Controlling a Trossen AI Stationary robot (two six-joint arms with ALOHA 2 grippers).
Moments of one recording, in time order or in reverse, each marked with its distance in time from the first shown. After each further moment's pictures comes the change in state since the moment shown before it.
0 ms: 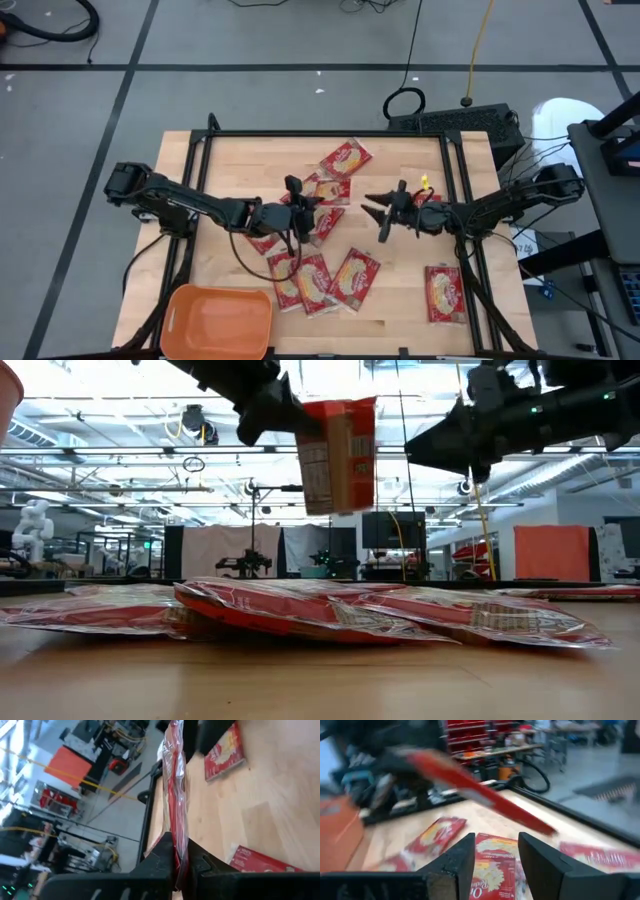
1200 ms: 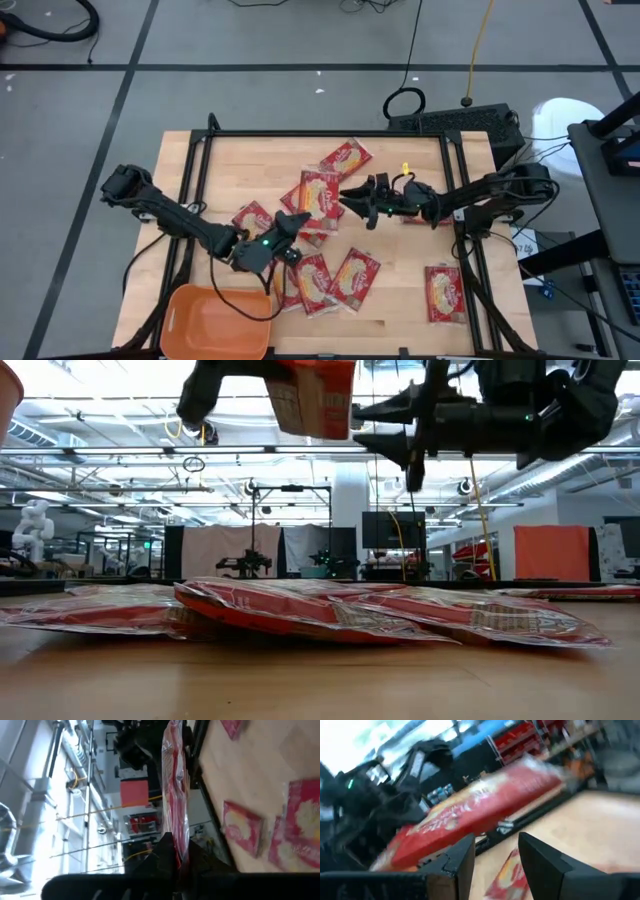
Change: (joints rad) left arm -0.275 -0.012 0.000 0.081 -0.435 0.677; right arm -0.216 0.300 0.142 0.381 -0.505 0.298
